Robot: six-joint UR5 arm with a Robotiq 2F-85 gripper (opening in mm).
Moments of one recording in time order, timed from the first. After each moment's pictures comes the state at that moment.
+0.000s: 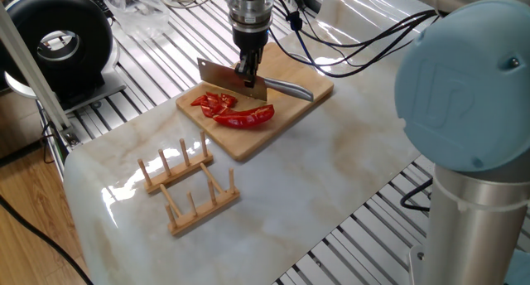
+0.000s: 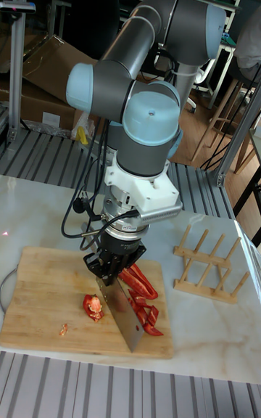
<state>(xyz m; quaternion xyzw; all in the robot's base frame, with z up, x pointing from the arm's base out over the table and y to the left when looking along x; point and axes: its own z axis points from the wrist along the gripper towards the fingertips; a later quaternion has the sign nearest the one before) 0.636 0.002 0.062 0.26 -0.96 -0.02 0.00</state>
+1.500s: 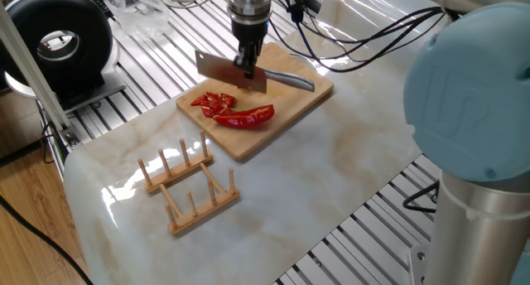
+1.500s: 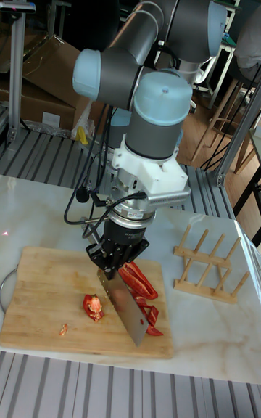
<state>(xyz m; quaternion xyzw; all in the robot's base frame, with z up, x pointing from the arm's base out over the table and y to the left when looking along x) 0.650 0.000 0.094 0.24 -0.97 0.00 -0.02</state>
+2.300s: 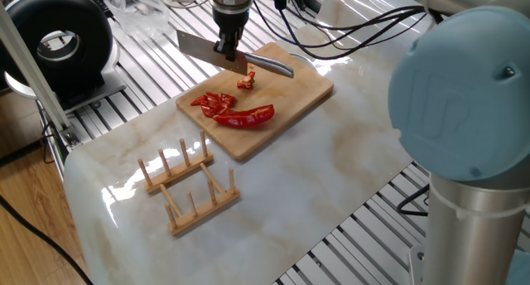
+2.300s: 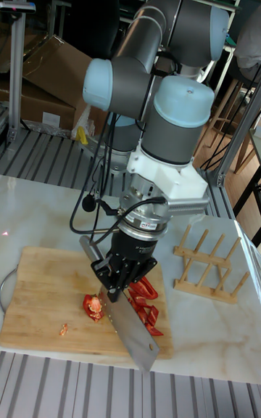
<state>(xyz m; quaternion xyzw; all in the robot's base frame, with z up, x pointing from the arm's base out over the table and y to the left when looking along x) 0.702 0.009 0.099 0.24 -0.97 0.03 -0.06</state>
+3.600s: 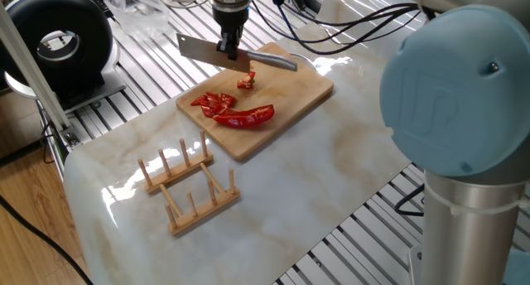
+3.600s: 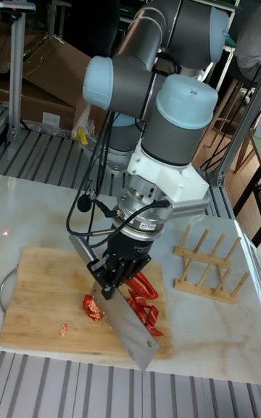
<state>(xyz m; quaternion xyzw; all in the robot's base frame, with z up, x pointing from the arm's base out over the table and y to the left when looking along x) 0.695 -0.013 0.105 0.31 -0.95 0.06 -0.04</state>
